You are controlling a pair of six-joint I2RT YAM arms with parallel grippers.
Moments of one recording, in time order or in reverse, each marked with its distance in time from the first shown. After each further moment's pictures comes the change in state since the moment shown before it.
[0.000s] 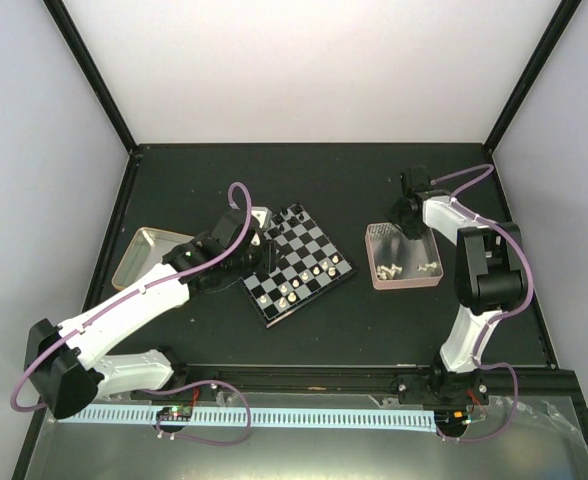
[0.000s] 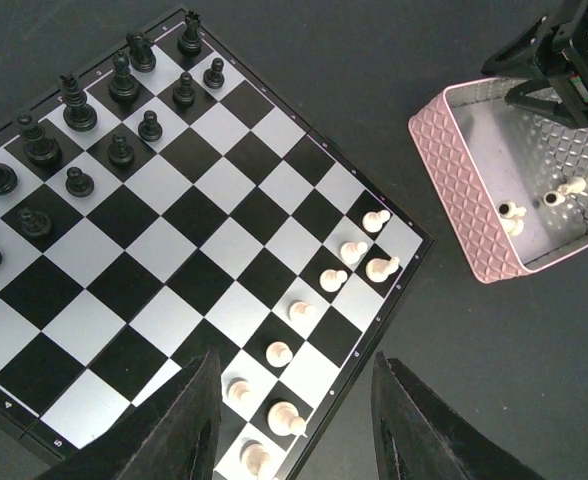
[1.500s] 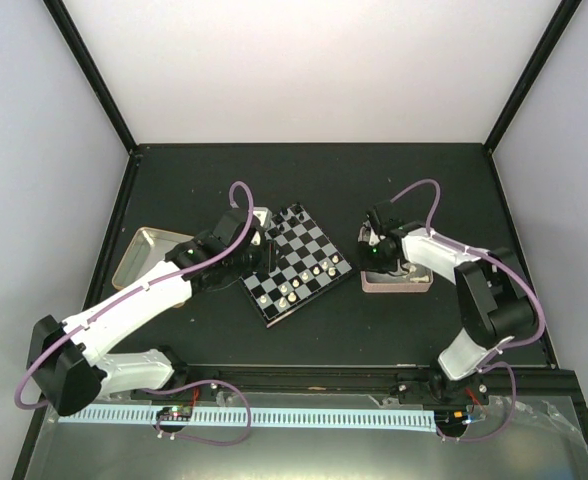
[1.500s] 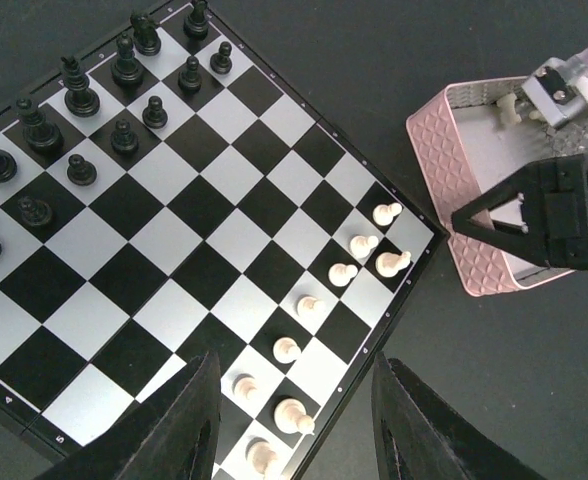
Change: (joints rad) left arm 0.019 0.021 -0.002 0.000 0.019 0.001; right arm 0.262 -0.199 -0.278 0.001 -0.213 -0.390
